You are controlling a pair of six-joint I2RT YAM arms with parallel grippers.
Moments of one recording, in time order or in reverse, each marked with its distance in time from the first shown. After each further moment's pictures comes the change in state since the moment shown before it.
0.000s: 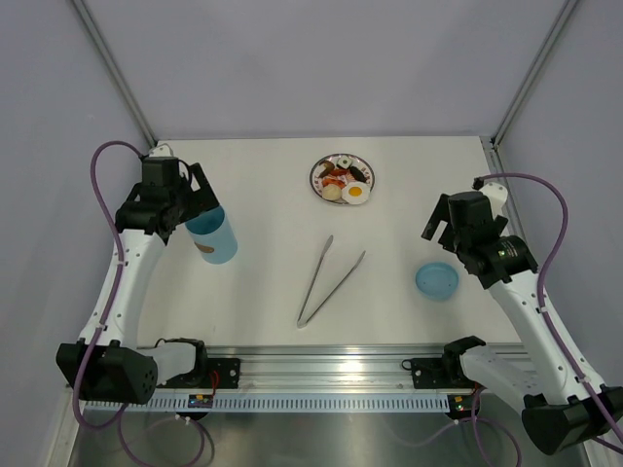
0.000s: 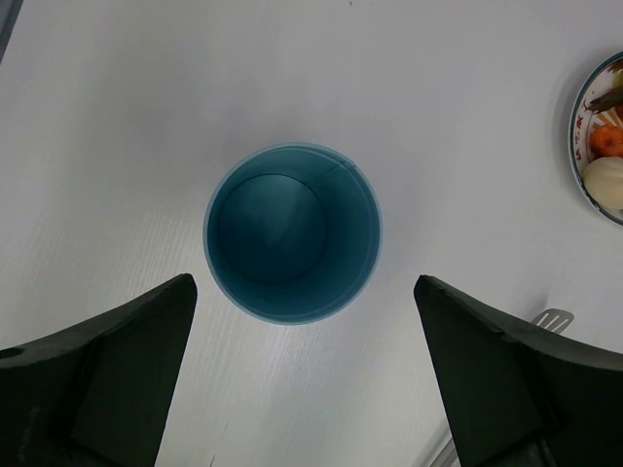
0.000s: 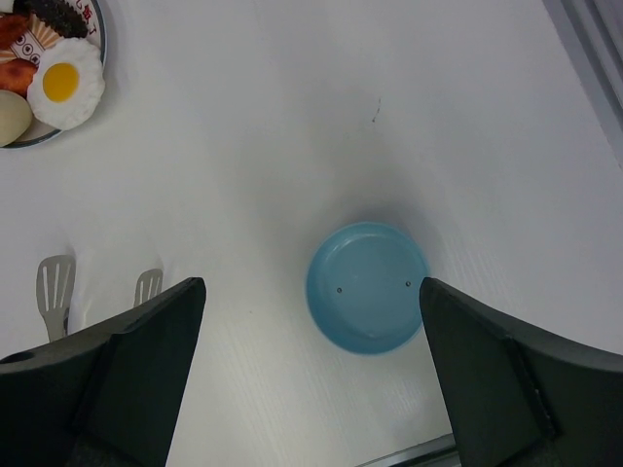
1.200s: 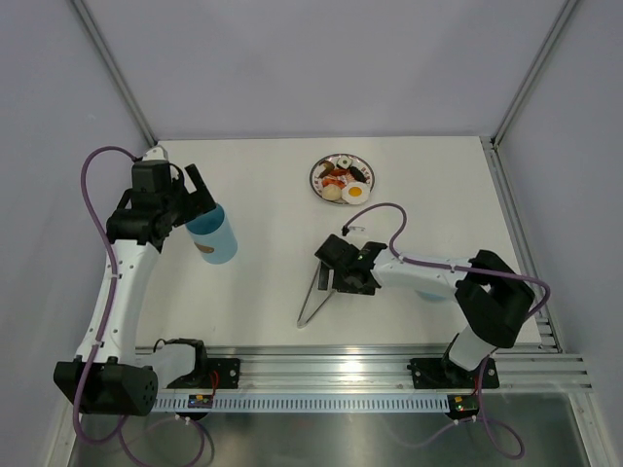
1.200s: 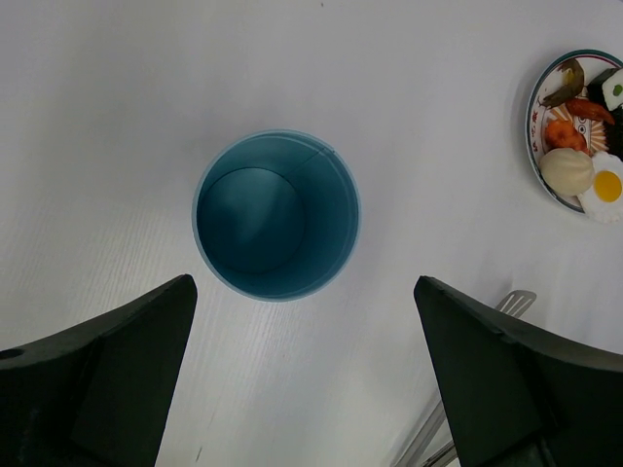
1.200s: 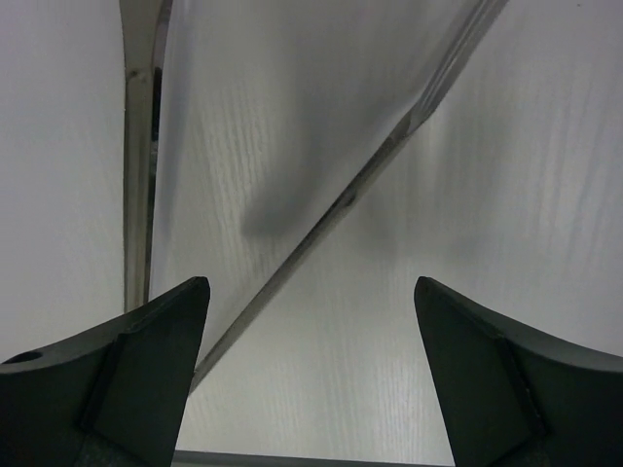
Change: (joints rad) left arm 0.031 -0.063 -0.003 -0.018 0.086 -0.010; right arm 0.637 0.670 -0.061 0.290 -0.140 0.419
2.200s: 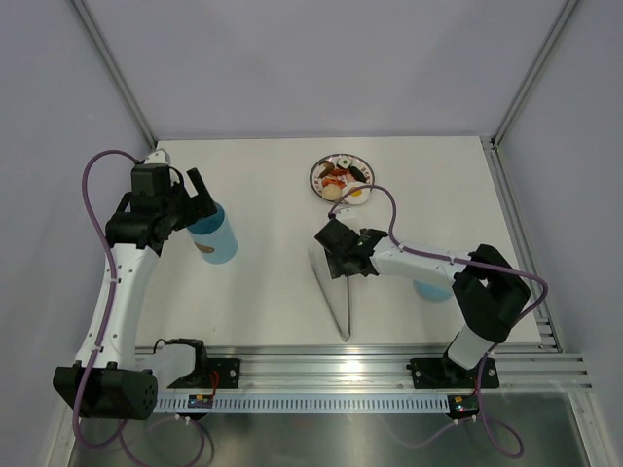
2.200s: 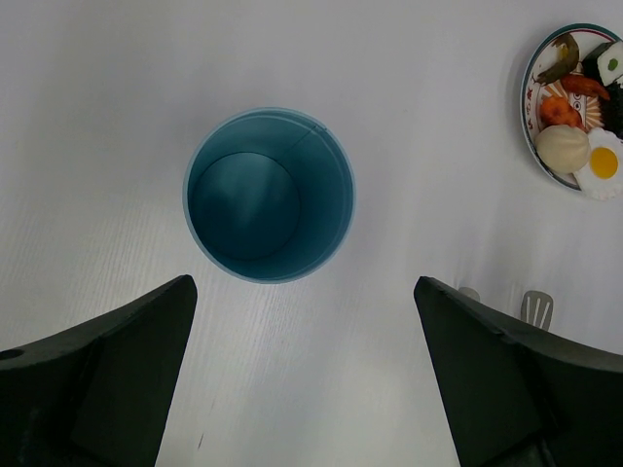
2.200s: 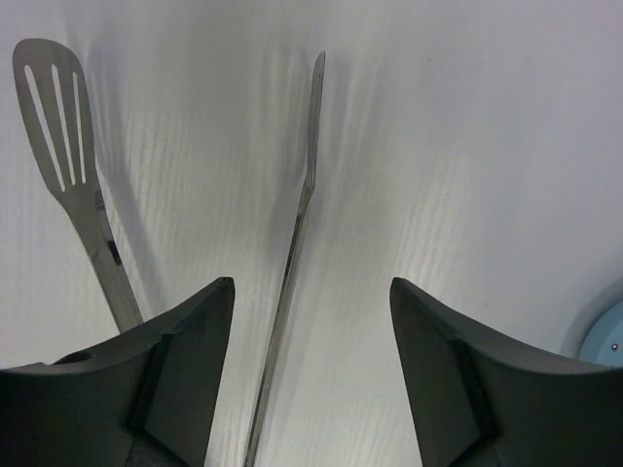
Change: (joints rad) left arm 0.000 -0.024 -0.015 -0.023 0.036 0.014; right arm -0.061 0.055 0.098 0.026 0.115 -0.444
